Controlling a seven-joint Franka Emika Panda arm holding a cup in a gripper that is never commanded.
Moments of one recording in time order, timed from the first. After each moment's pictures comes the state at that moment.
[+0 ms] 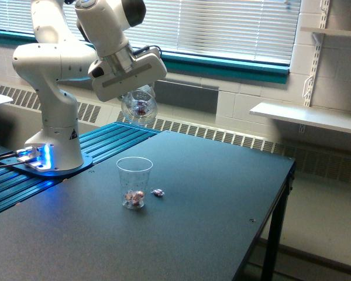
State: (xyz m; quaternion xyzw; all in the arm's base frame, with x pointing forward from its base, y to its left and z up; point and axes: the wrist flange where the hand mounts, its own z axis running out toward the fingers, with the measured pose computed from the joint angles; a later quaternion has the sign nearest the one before) arm 0.276 -0.056 0.363 -0.57 0.78 0.09 0.25
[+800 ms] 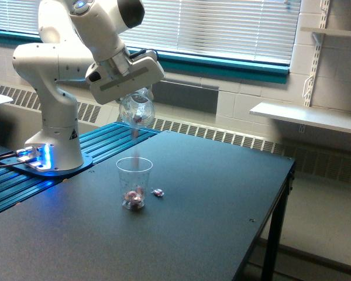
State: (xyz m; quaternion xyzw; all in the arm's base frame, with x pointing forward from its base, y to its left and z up) arm 0.272 -0.063 0.353 -0.55 0.78 0.12 0.26
